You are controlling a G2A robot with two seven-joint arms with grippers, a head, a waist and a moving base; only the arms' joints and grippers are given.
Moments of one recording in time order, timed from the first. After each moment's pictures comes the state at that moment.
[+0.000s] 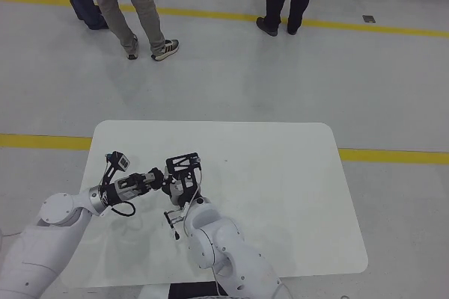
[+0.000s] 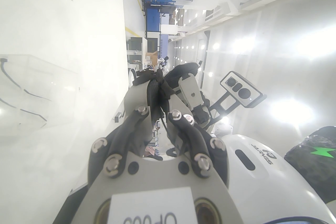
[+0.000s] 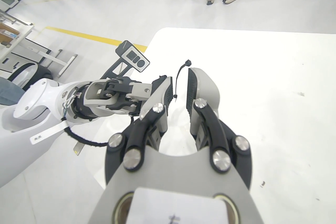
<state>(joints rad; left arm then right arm) 1.46 -1.06 -1.35 -1.35 -0.61 -0.34 -1.07 -1.50 -1.59 0.80 -1.81 -1.36 0.33 0.47</state>
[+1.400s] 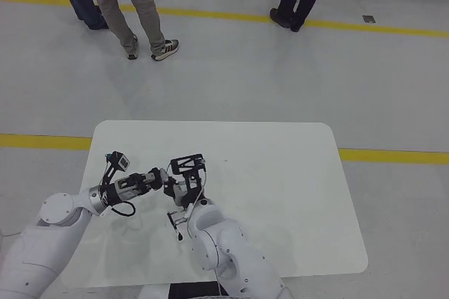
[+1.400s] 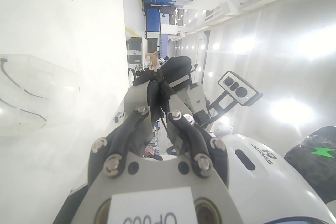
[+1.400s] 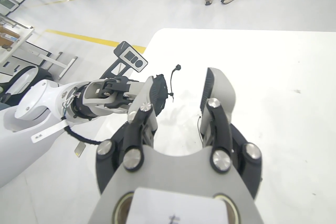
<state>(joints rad) 1.46 -1.06 -1.35 -1.35 -0.61 -0.34 -1.07 -1.54 -1.57 0.82 -1.85 -1.37 0.31 0.47</state>
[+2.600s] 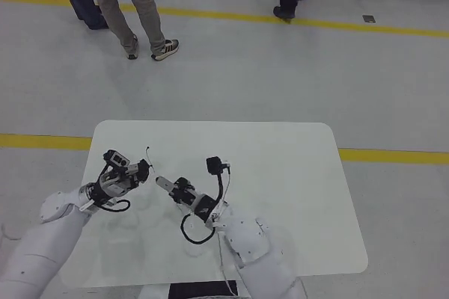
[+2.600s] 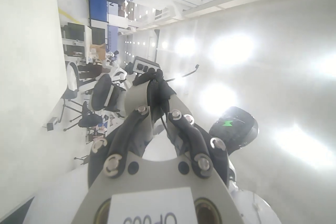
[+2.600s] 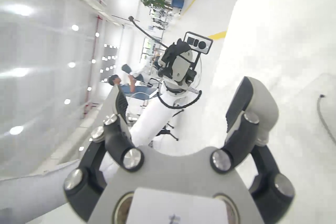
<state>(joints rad) 1.39 -1.08 -1.32 -1.19 -1.04 -0.27 -1.33 -1.60 -1.55 1.05 -1.75 -0.31 -0.08 0.50</state>
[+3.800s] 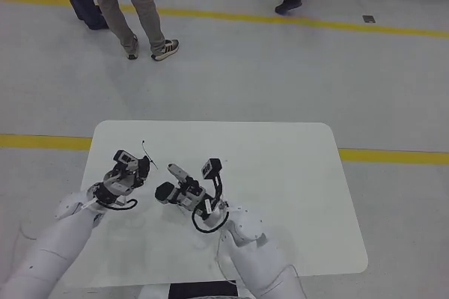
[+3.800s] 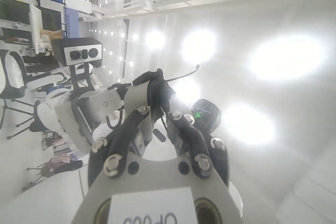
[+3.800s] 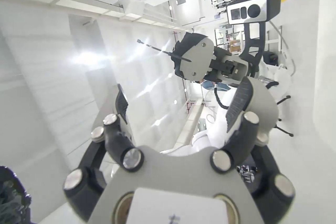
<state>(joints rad) 1.35 -1.10 -1.22 -1.16 -1.27 -0.23 -1.39 -1.52 -1.55 1.03 -1.54 0.37 -0.14 0.62</state>
